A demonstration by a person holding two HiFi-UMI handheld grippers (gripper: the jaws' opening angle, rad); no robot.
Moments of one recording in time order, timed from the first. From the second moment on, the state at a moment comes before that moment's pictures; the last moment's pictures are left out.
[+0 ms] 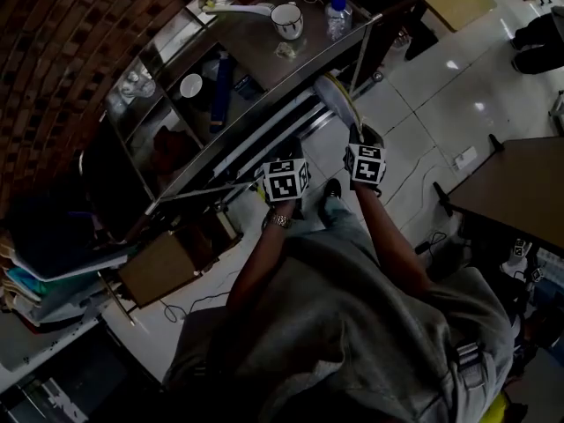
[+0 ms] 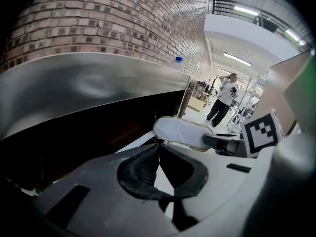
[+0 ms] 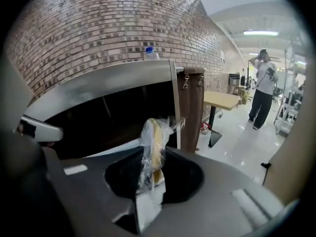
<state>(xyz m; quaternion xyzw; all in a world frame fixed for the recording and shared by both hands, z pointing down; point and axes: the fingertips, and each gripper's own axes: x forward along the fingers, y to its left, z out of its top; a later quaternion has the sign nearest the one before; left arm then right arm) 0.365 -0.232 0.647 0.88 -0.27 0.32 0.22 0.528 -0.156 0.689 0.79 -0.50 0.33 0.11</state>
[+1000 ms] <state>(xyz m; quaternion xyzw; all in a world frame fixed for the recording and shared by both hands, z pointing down) -0.123 -0.079 0.600 0.88 -0.33 0.24 0.24 0.010 0.000 0.583 0.75 -0.59 0.25 0.15</state>
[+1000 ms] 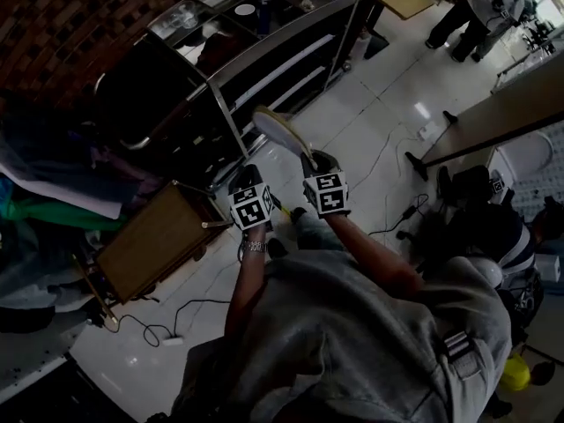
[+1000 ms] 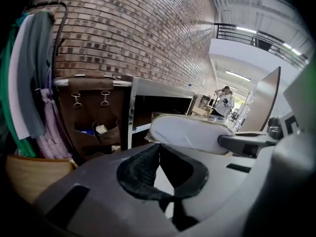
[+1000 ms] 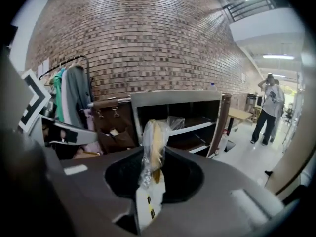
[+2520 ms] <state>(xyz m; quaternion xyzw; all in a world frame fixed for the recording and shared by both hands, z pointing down) -0.576 0.021 0.652 0.63 -0.67 0.19 0.36 -0.490 -0.097 0.856 0.41 -0.70 0.48 0.34</state>
